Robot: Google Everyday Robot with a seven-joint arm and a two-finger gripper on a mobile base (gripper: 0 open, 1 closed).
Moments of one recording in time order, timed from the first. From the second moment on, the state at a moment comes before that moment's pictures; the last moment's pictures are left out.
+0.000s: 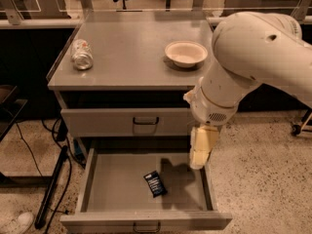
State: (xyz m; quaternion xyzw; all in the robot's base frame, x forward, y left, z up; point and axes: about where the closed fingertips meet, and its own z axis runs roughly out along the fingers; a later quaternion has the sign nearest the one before) arm 0.466 -0.094 0.821 -0.70 0.70 0.03 0.14
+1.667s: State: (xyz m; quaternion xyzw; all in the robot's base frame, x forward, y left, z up) arm 0.473 -0.057 0.740 -0.75 0.64 0.10 0.16
